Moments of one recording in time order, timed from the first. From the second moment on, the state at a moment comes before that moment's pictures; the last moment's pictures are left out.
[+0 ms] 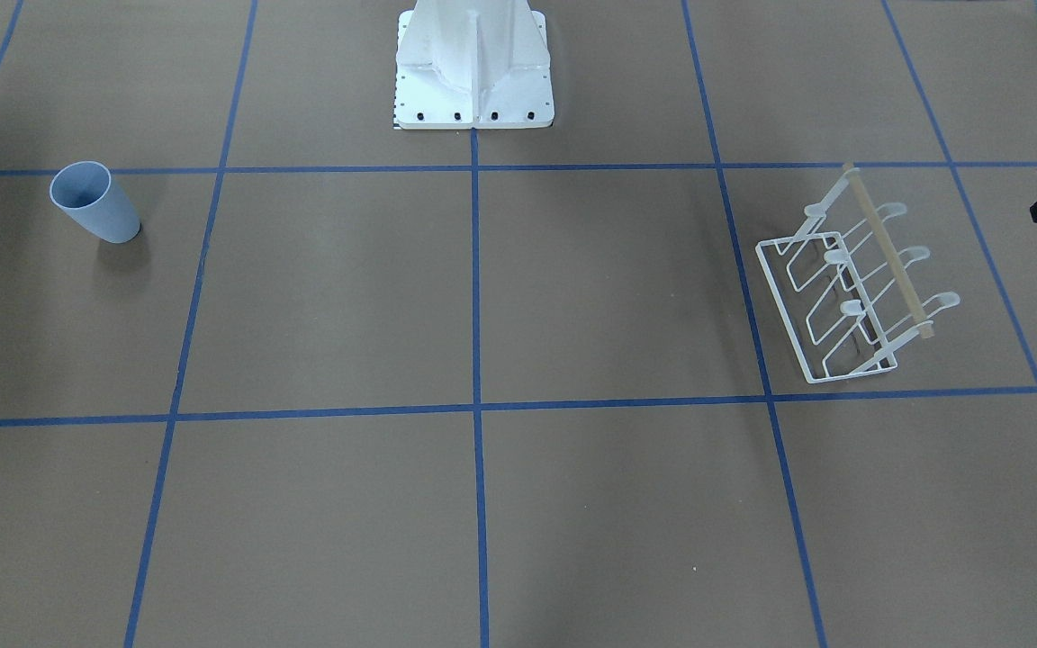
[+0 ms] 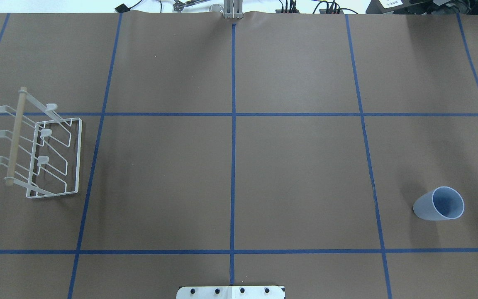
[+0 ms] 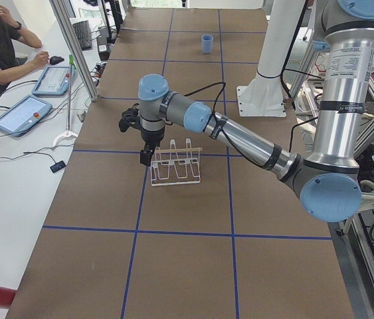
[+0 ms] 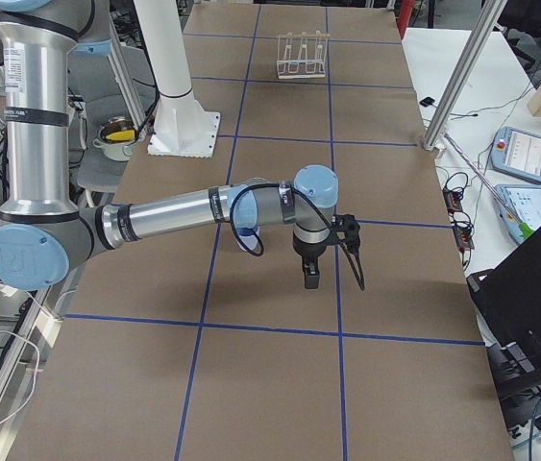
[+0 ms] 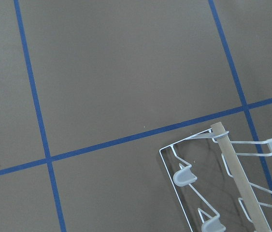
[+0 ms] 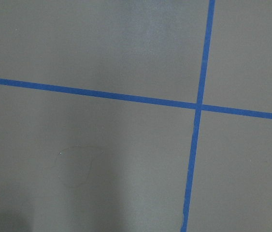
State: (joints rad) left arm -1.39 -1.65 -1.98 -1.46 -2.31 -0.13; right arm 1.47 -1.62 1.85 -1.66 2.33 0.05
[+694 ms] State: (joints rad) left arm -1.39 -1.64 -1.98 -1.46 -2.31 -0.13; right arm 1.34 -1.64 1.96 -1.67 2.39 0.31
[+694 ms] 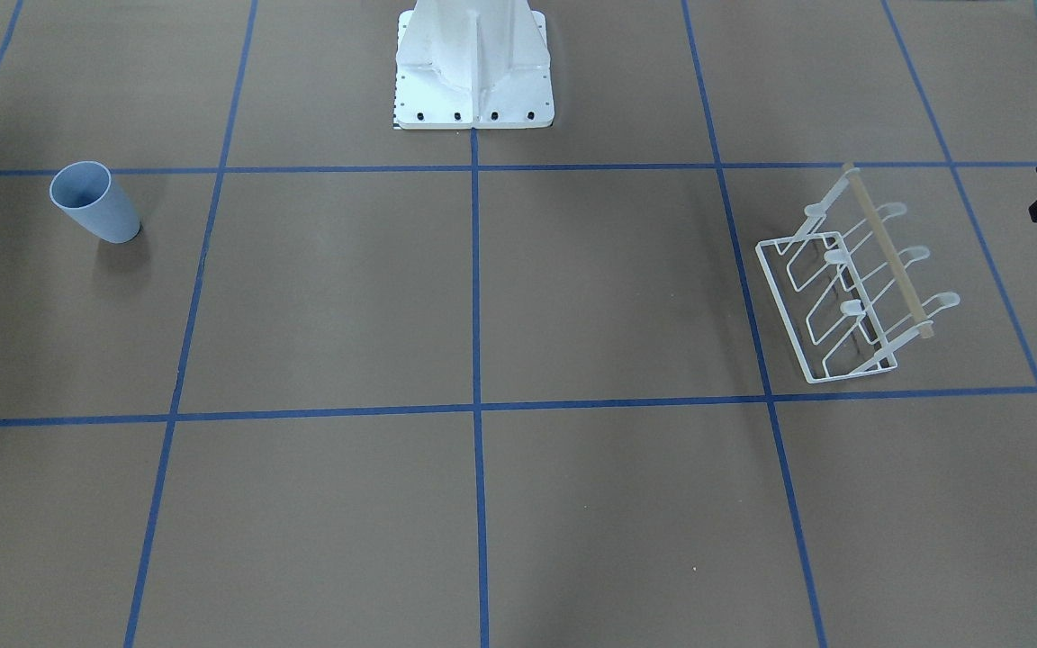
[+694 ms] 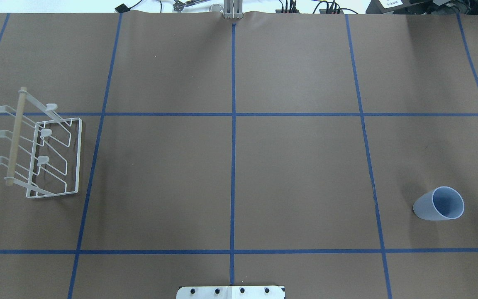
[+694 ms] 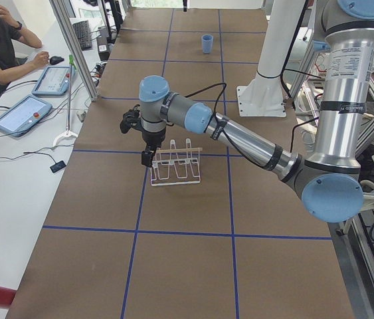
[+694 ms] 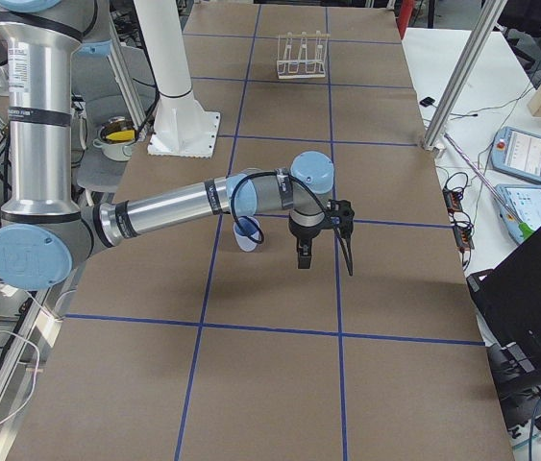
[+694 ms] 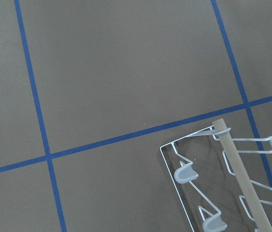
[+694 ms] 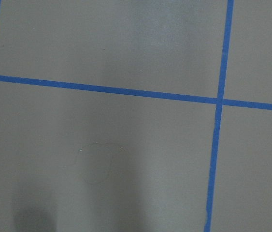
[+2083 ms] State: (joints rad) left arm -1.38 -1.63 -1.99 -1.47 -2.32 -0.13; right arm 0.96 -1.93 2.14 -1.38 2.27 0.38
